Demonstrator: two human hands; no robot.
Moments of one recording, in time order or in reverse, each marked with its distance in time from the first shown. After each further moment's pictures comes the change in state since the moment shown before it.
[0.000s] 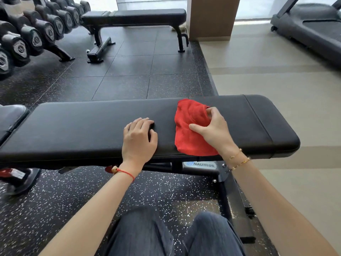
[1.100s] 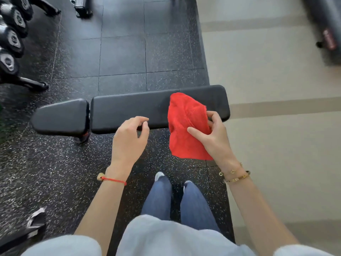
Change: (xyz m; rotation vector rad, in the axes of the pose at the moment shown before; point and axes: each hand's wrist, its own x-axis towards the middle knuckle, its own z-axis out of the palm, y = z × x) left_hand 0.062 0.178 -0.500 -0.223 -0.372 -0.218; right_hand -0.174 -0.412 -0.233 0.292 -0.128 0.349
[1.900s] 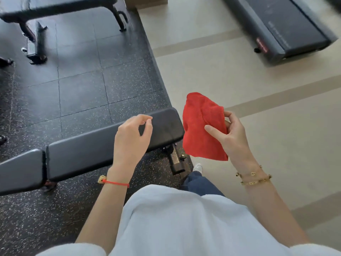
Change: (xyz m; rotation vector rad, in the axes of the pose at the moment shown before) left_hand 0.074 0.235 0.087 -0.085 -0.076 0.163; right_hand 0.025 -0.040 -0.256 0.166 0.288 0.030
